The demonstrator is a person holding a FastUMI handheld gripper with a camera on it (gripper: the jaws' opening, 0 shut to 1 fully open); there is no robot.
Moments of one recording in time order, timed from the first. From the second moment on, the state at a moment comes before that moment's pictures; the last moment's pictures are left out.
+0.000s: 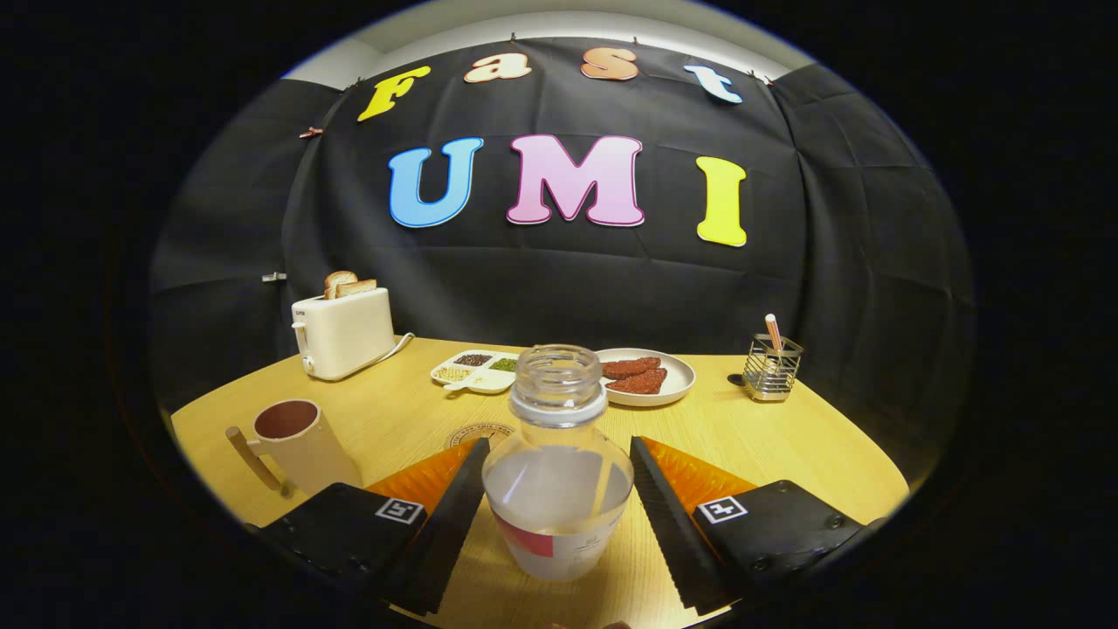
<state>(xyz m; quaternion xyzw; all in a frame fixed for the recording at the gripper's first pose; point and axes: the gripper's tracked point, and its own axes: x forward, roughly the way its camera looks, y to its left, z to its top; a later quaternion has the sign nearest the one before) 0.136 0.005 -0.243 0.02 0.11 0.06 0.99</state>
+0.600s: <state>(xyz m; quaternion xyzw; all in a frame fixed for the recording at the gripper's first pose) 0.128 0.007 -0.246 0.00 0.11 0.07 0.99</state>
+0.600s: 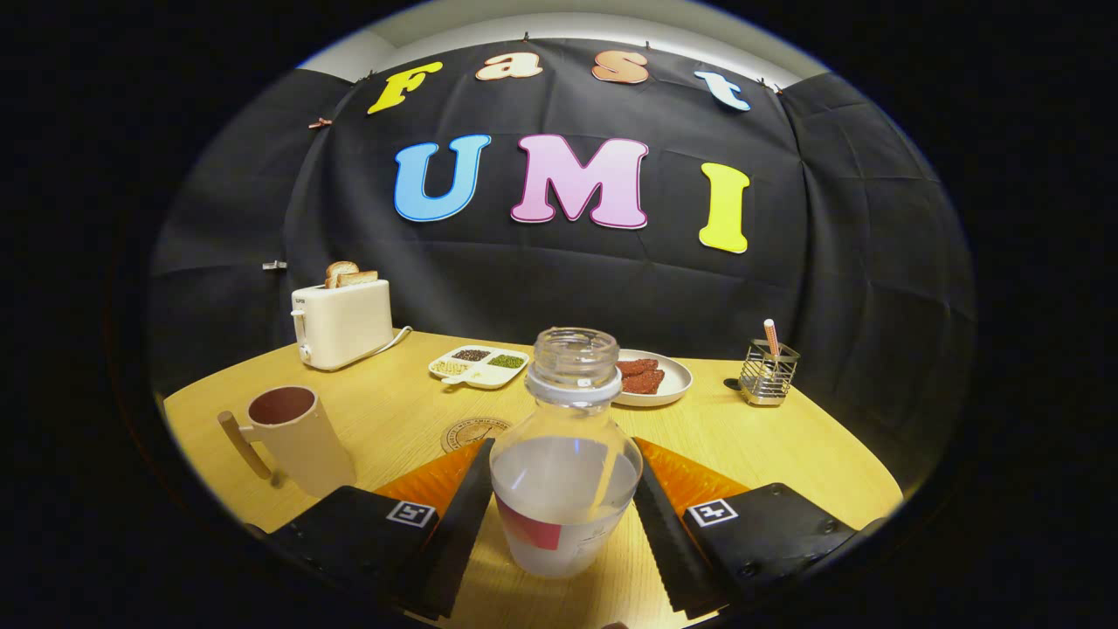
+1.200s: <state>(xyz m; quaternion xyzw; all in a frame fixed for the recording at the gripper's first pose) 0.131 0.010 -0.248 -0.02 0.12 0.08 0.99</state>
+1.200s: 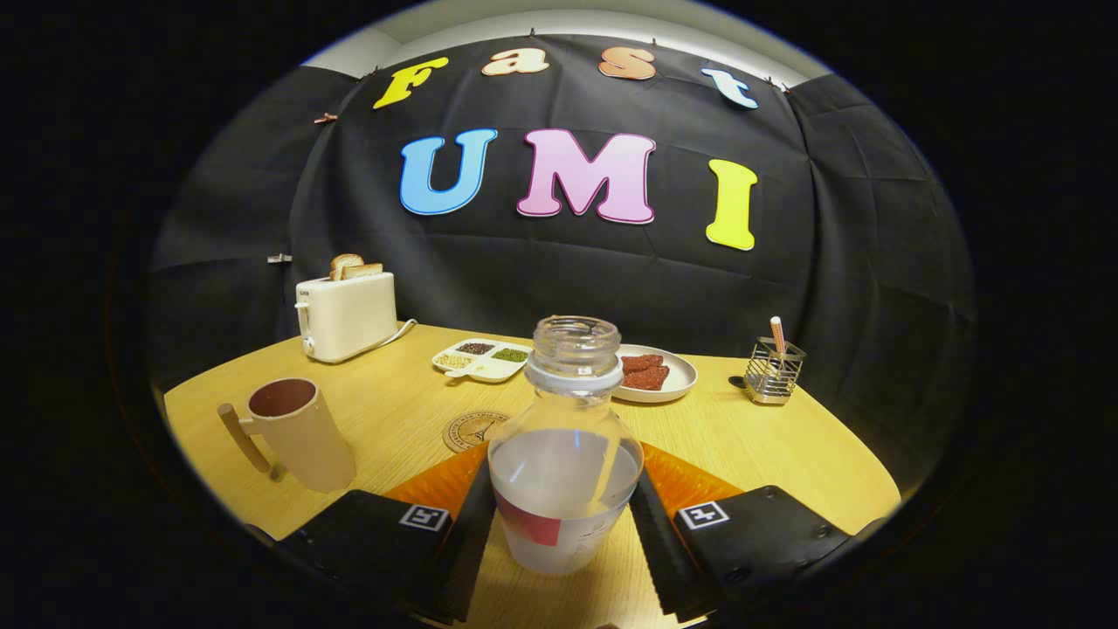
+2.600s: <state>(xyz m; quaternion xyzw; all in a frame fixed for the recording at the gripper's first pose) 0.134 0.120 -0.167 -0.49 0.04 0.18 0.85</state>
